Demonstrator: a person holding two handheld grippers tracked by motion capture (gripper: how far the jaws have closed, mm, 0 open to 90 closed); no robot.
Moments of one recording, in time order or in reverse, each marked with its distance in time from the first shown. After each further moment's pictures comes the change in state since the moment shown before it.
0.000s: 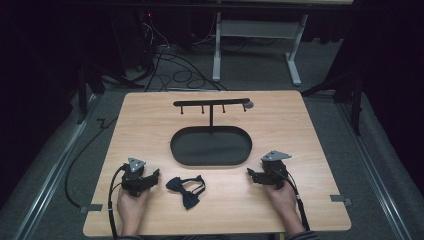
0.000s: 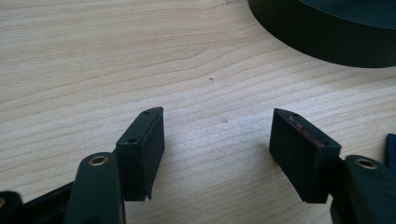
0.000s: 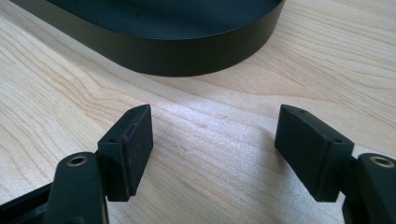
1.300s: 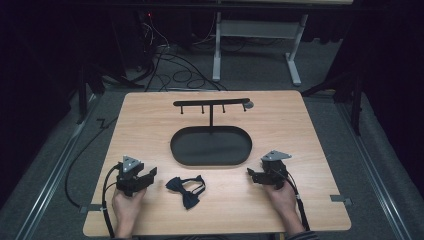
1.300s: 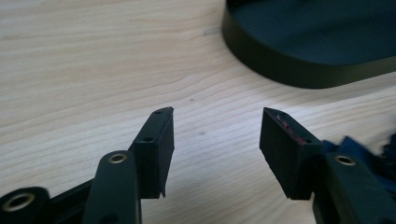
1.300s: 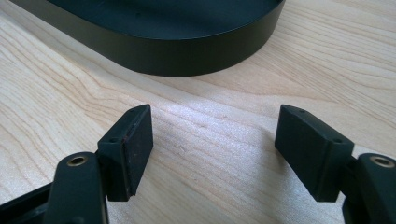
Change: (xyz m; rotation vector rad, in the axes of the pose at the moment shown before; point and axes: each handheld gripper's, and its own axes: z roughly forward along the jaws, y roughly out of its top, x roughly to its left) left arm 0.000 0.014 -0.032 -0.045 -0.092 0.004; right arm 0.000 0.000 0.000 -0.001 -0.001 -0.001
